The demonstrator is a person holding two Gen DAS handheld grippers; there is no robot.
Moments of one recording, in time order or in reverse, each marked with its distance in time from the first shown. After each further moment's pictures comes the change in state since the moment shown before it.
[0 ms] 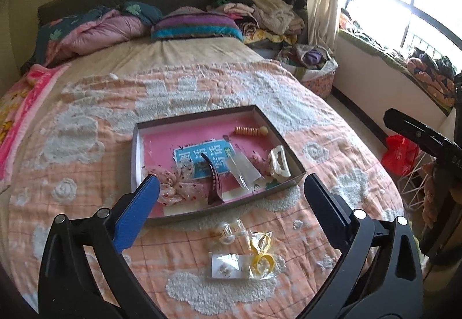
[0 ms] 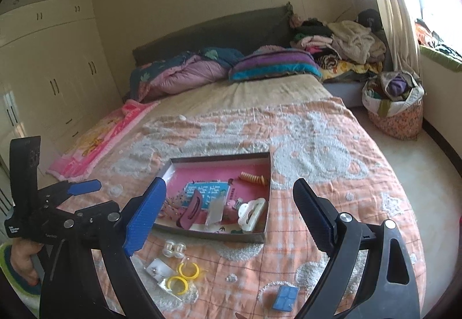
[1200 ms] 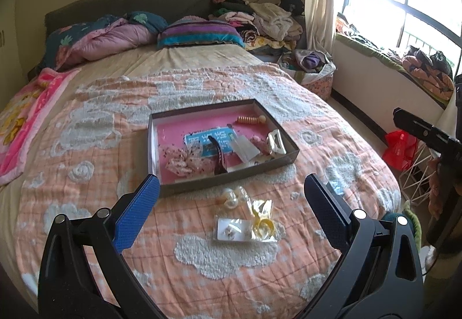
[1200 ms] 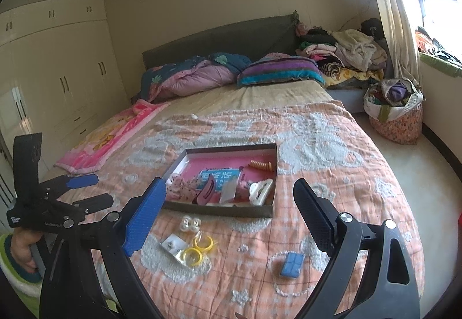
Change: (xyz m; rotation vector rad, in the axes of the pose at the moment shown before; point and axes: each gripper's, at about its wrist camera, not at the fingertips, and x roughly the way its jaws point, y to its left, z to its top) left arm -0.052 -0.003 -0.054 0.020 -0.039 0.027; right arm -0.055 0.020 -0.043 -0.025 -0.025 0.019
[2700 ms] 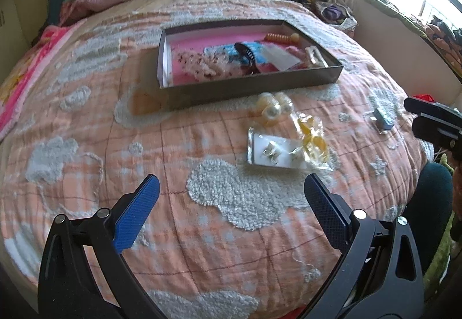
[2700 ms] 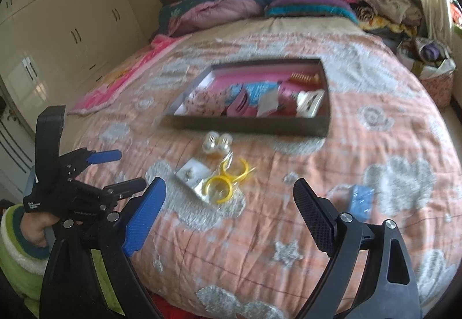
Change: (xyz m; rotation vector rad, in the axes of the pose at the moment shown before) left arm 0.066 0.036 -0.090 -0.029 0.241 0.059; right arm 0.085 0.035 -0.089 -0.029 0.334 0.125
